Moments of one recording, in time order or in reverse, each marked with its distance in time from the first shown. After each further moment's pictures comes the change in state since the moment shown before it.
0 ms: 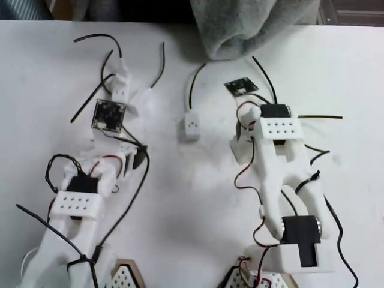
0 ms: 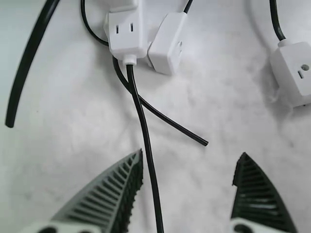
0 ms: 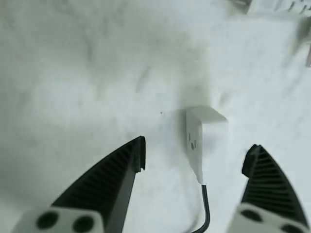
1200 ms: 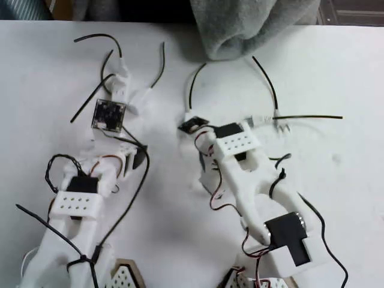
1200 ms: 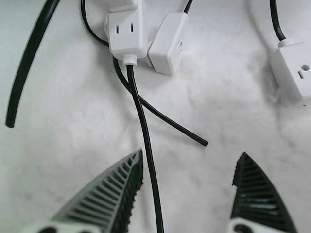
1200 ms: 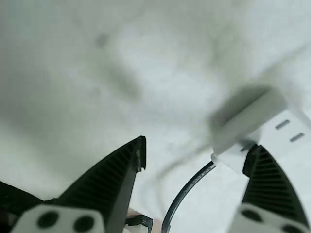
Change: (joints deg) left arm 0.0 0.0 0.0 0.0 0.0; right arm -17.1 1.5 9.2 2.1 1.1
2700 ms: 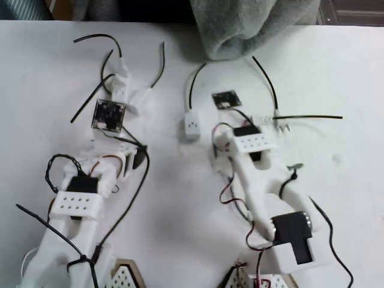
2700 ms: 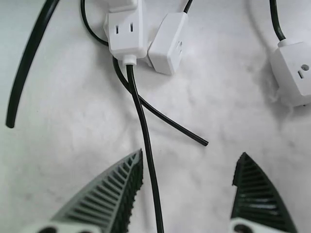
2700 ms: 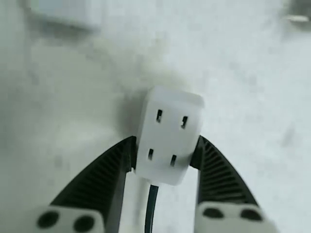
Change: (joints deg) left arm 0.0 0.0 0.0 0.0 0.0; right arm 4.3 0.0 2.7 -25.2 -21.5
